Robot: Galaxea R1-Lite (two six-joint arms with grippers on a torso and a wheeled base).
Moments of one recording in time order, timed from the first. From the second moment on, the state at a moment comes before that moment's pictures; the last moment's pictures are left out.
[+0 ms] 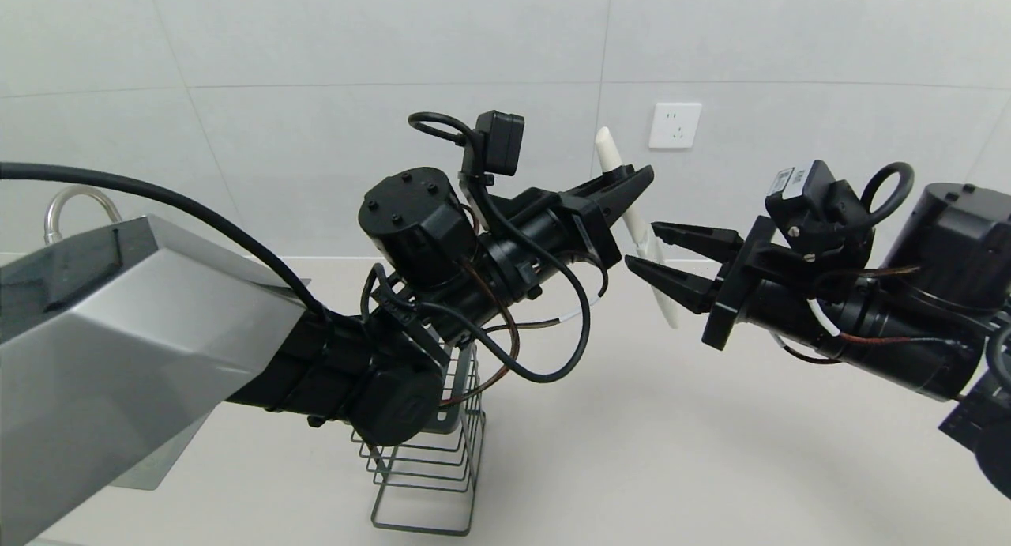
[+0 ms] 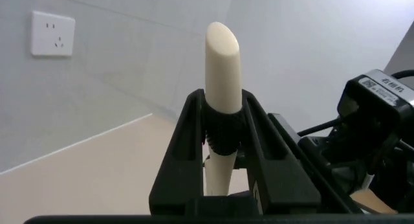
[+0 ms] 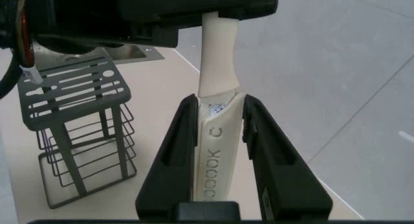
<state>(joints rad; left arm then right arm) -0.80 2.09 -1.16 -1.34 -0.30 -0.41 0.49 1.66 -0.61 -1.05 0.40 -0.28</state>
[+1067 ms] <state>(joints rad) -0.78 2.03 -1.09 -1.32 -0.30 -0.28 0.20 1.03 -0.26 -1.02 0.39 -0.29</state>
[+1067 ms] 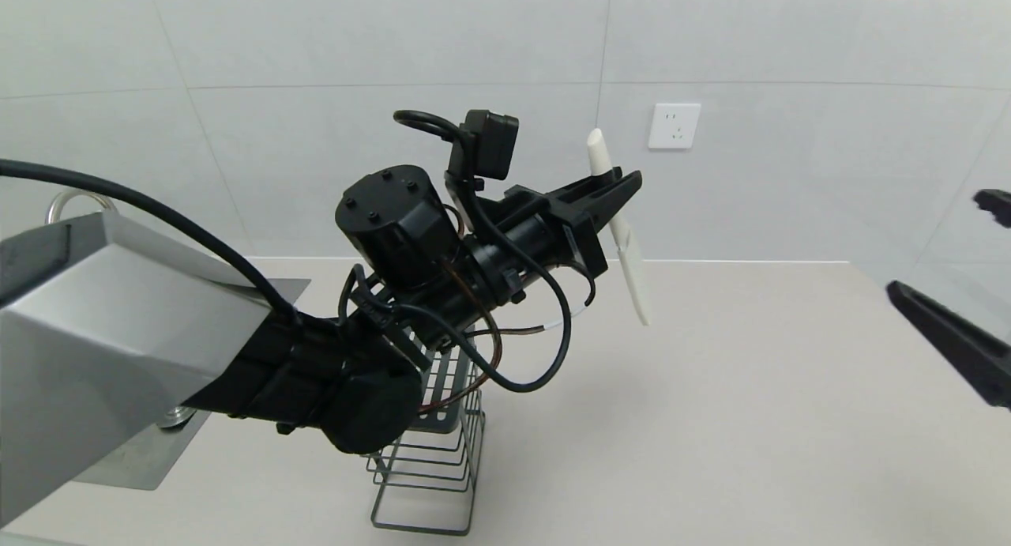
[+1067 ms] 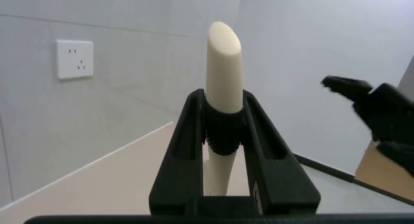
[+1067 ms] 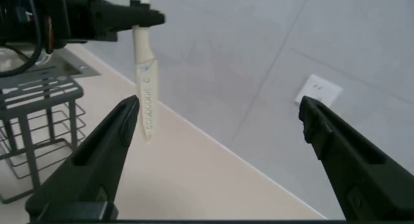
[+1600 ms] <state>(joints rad) -0.78 1.86 -0.89 -1.32 -0.30 -0.24 0.01 0.51 -0.12 -0.74 0.37 -0.30</state>
